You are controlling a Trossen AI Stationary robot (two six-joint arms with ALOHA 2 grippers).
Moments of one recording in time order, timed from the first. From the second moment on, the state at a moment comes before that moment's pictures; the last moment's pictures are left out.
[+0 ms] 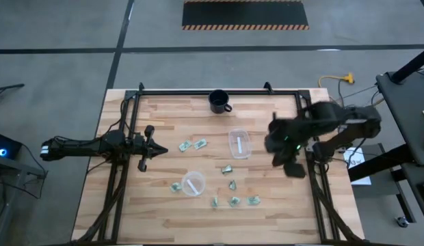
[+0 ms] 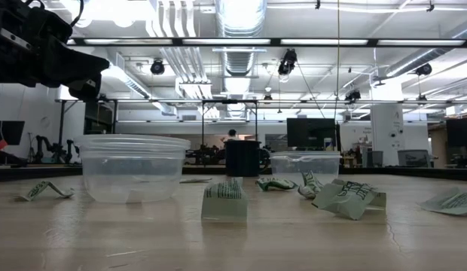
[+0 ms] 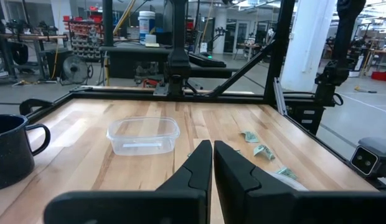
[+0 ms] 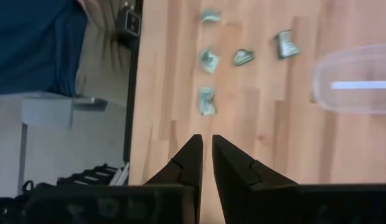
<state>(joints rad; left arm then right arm) 0.03 0.16 0.01 0.10 0.12 -0.07 0.22 1.45 1.79 -1.50 -0.30 0.26</state>
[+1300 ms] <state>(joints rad) 0.03 0.16 0.01 0.10 0.12 -0.07 0.53 1.78 1.44 -1.07 -0.07 0.34</state>
